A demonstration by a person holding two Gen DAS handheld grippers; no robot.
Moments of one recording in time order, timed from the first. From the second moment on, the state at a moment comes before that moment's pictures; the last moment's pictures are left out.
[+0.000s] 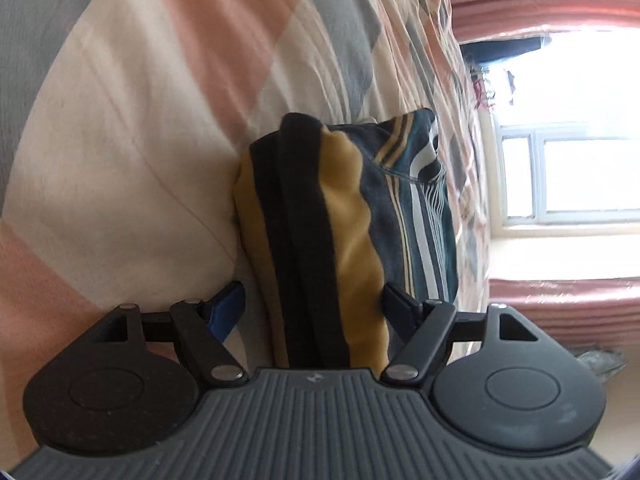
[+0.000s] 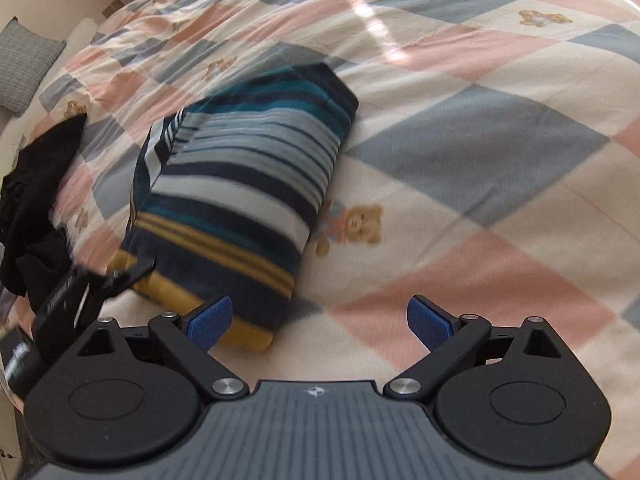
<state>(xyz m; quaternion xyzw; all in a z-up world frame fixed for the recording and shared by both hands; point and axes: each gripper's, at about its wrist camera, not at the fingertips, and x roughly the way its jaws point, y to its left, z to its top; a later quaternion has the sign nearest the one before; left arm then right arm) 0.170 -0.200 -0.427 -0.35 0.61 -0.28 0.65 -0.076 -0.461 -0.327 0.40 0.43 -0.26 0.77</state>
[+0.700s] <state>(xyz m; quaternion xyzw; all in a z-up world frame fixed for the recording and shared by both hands) 0.163 -0.218 -0.424 -0.34 0.58 -0.29 0.68 0.124 -0.689 -0.387 0.37 0.51 0.12 0.77</state>
